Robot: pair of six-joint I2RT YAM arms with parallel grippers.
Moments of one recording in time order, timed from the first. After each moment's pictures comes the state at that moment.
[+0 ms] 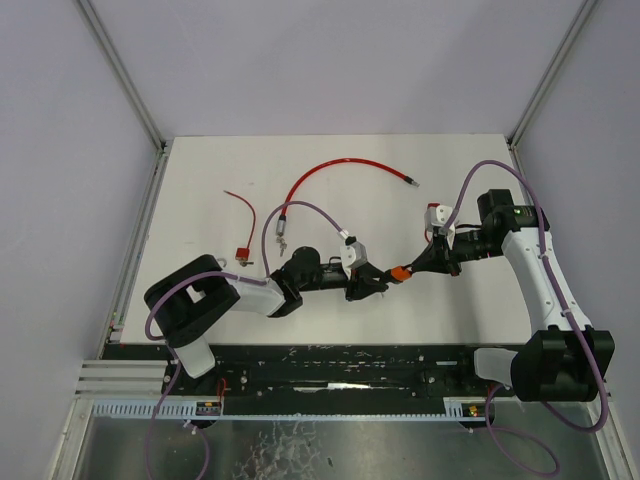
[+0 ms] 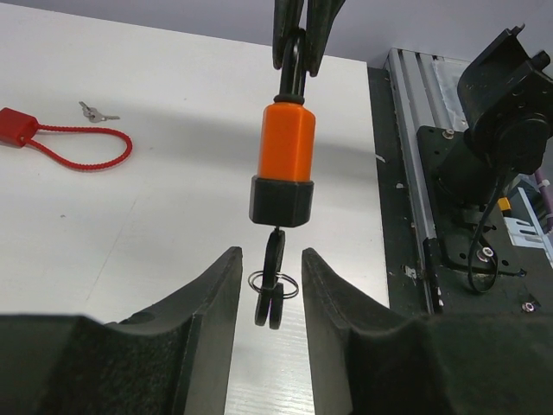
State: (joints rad) left arm -0.91 1.72 0.64 1.09 0.52 -0.11; right arm 0.00 1.25 1.10 -1.32 -1.12 -1.42
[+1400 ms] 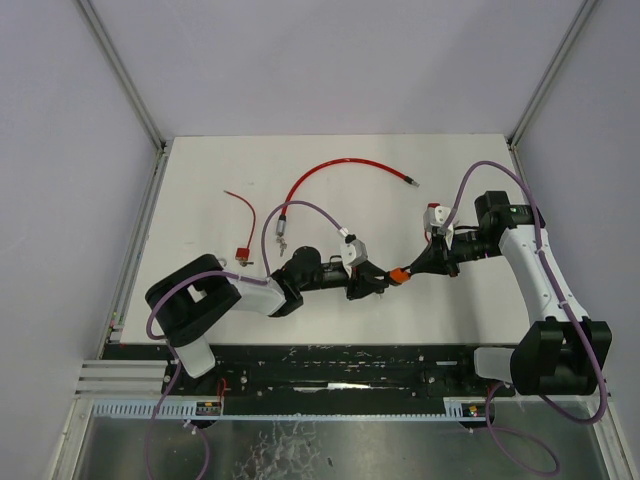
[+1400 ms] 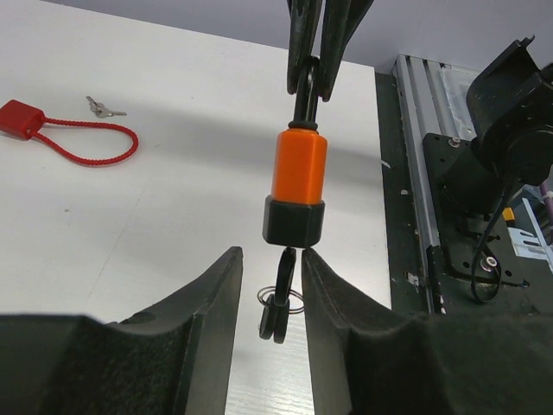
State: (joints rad) left arm -0.91 1.73 0.64 1.09 0.49 -0.14; right arm 0.00 1.28 1.08 -1.32 -1.13 -1.44
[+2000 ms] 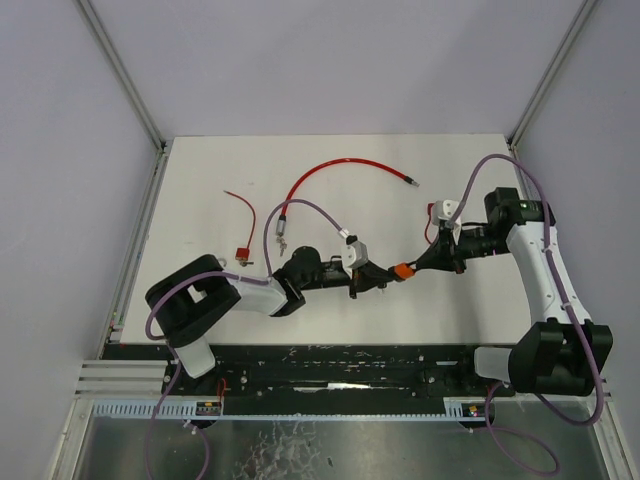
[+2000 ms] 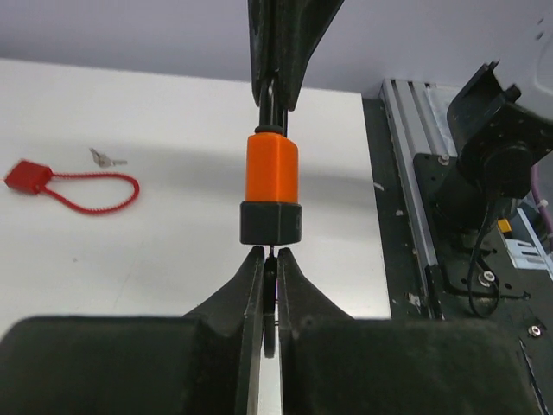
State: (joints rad) left arm -0.91 1.73 0.66 1.13 0.52 -0.10; right arm -0.04 1.28 1.13 -1.38 -1.12 -1.44
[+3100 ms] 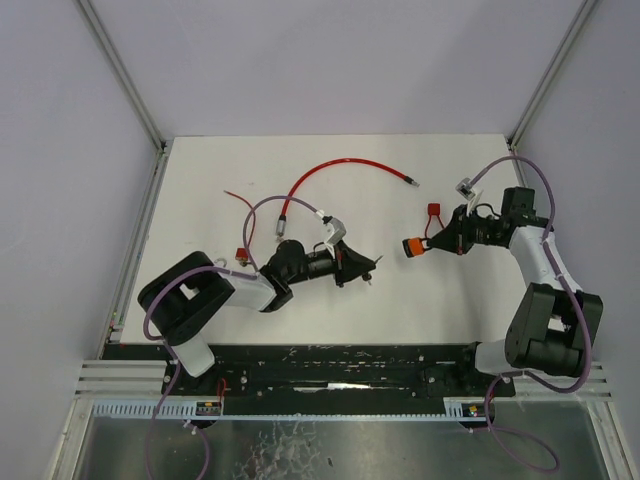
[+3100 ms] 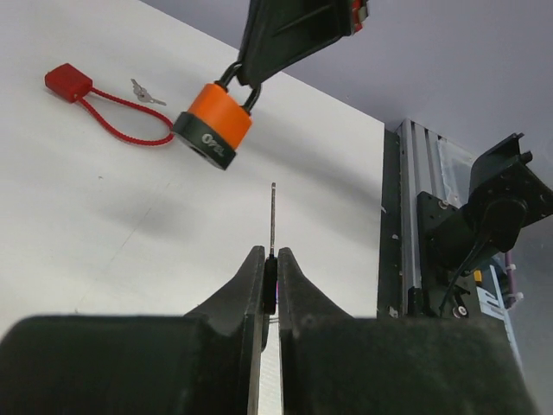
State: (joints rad) left arm -0.81 1.71 0.60 1.17 0.47 -0.38; right arm -0.23 1.38 0.95 -0.71 -1.09 -0.58
